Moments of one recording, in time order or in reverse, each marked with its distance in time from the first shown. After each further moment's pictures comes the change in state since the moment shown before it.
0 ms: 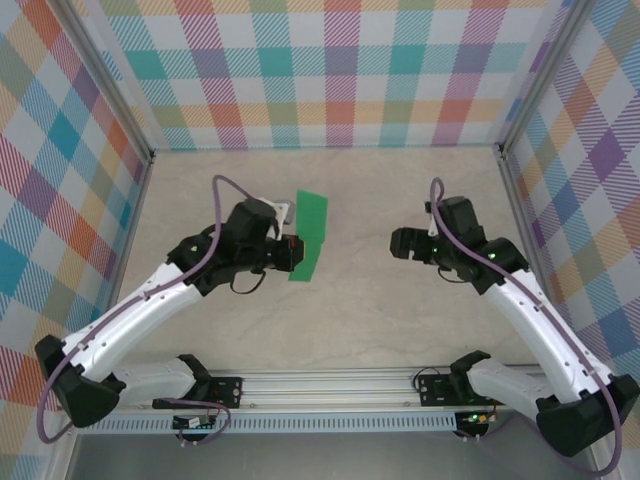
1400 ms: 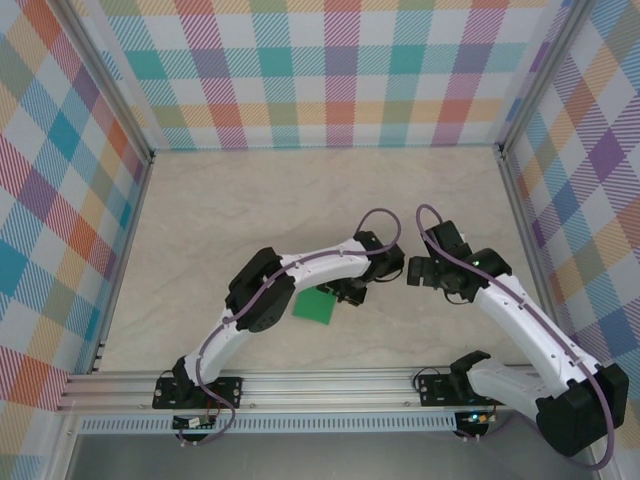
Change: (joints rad) left arm -0.217 1.102 0.678 -0.529 -0.241 -0.203; right arm 0.000 -0.002 -0.153 -0.096 0.179 0.050
